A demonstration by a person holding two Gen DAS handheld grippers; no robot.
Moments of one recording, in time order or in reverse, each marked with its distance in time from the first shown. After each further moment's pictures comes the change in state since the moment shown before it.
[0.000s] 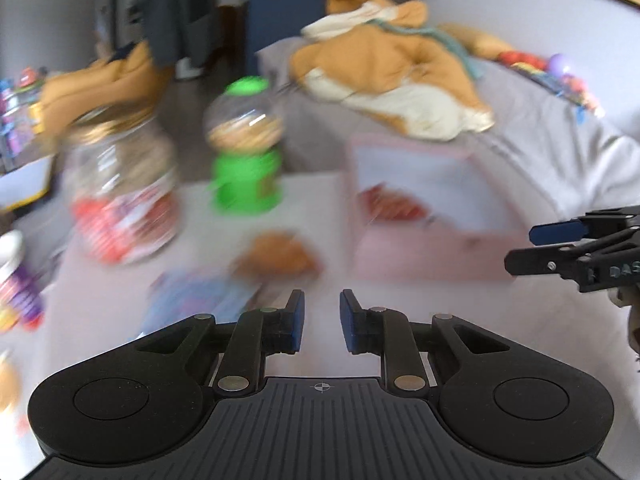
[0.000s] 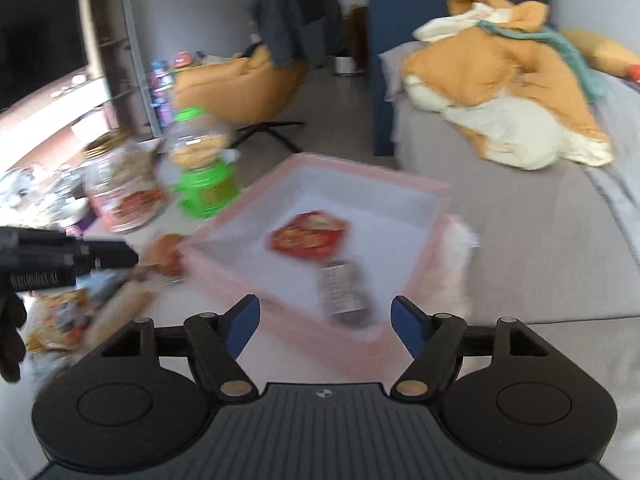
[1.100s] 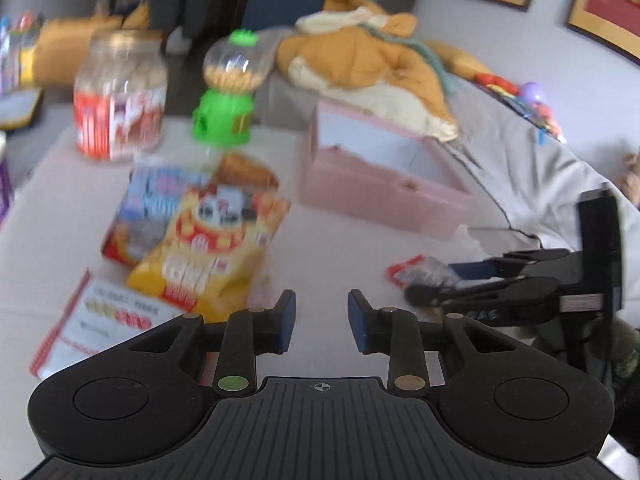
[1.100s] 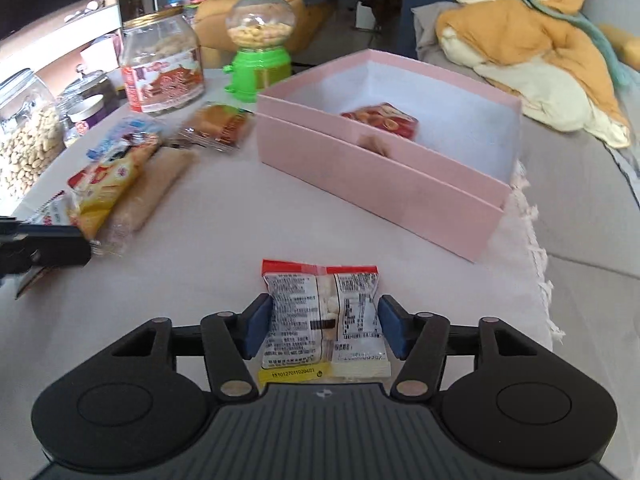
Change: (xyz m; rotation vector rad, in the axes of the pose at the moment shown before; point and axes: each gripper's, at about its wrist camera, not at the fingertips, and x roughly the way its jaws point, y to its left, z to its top) left arm -0.037 -0.013 -0.063 -0.116 -0.050 -0.154; right arm 0.034 0.051 -0.077 -0.088 0.138 -0.117
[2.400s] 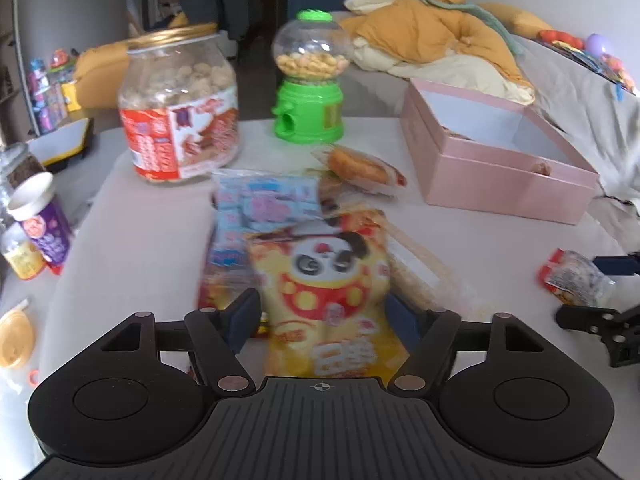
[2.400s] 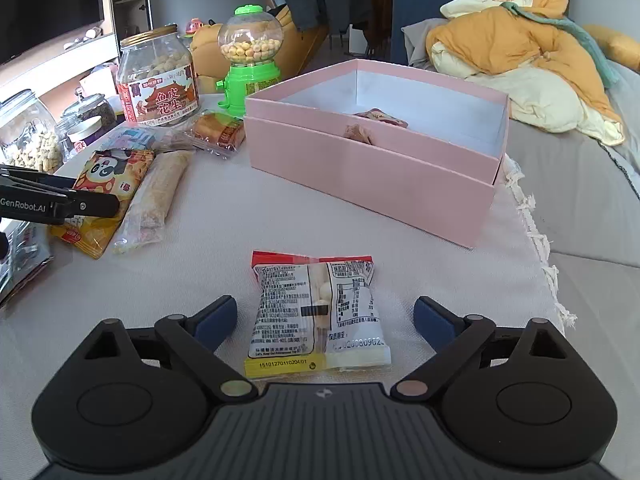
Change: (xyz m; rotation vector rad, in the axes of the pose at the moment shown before) left arm 0.060 0.044 0.019 0.095 0.101 0.228; right arm 0.002 -0.003 -0.022 0.037 -0.094 0.018
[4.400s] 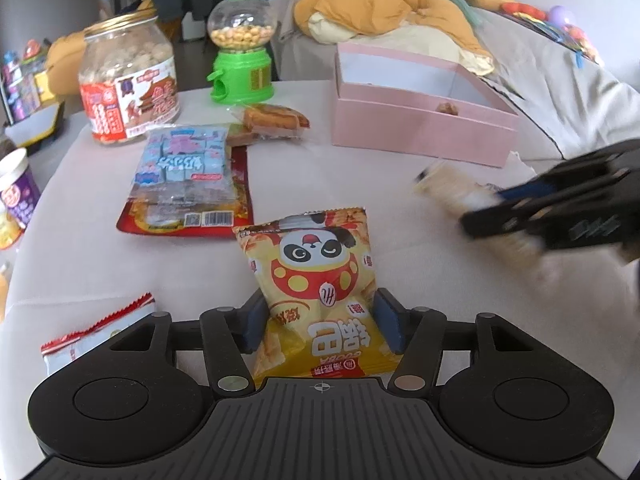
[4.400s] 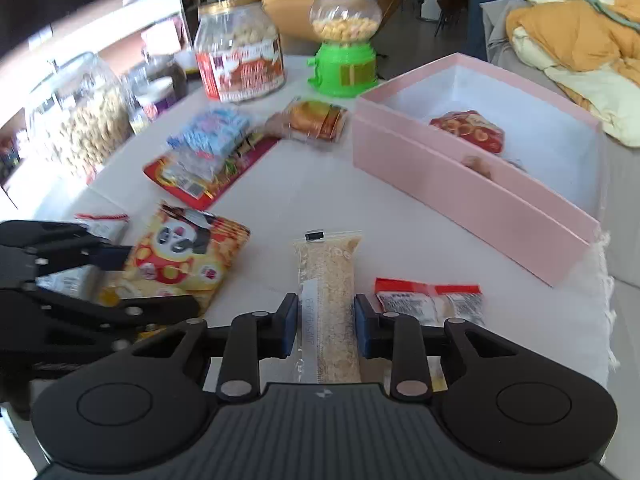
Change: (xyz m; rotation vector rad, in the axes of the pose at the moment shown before) left arm -0.034 -0.055 -0.037 0.037 0.057 -0.053; right arm -0.017 0.027 0.040 -0.093 0.127 0.191
